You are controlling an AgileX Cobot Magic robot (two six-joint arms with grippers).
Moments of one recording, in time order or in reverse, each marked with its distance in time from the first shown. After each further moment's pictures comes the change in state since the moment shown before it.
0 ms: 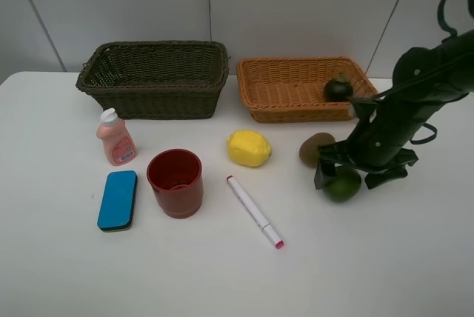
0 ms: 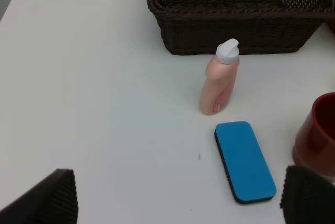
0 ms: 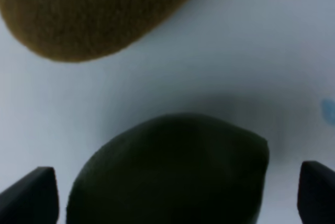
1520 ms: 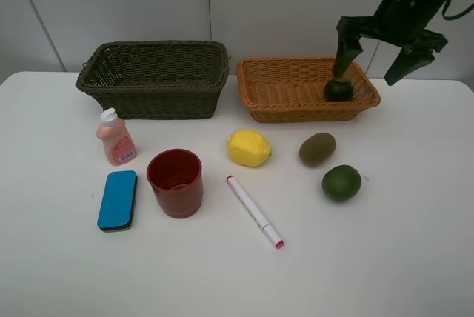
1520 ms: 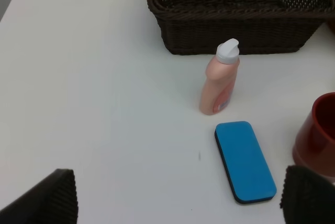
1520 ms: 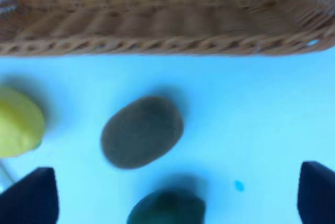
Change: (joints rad) left arm 0.000 0.000 0.000 0.000 0.000 0.000; right arm -0.120 0.043 -0.705 0.008 0.623 -0.043
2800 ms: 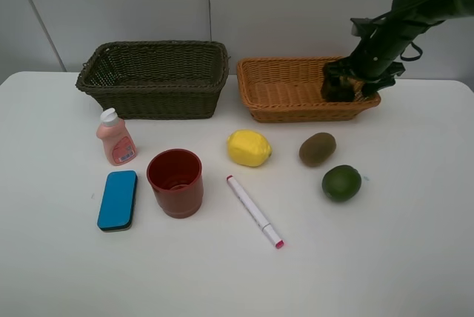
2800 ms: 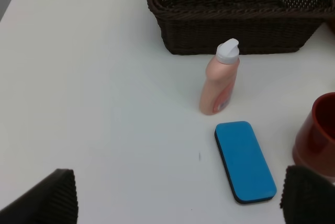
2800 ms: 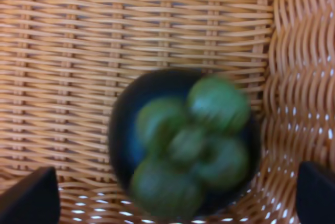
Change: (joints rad) left arm 0.000 0.000 0.000 0.000 0.000 0.000; right arm -0.078 0.302 -0.046 -0.019 -0.456 -0.222
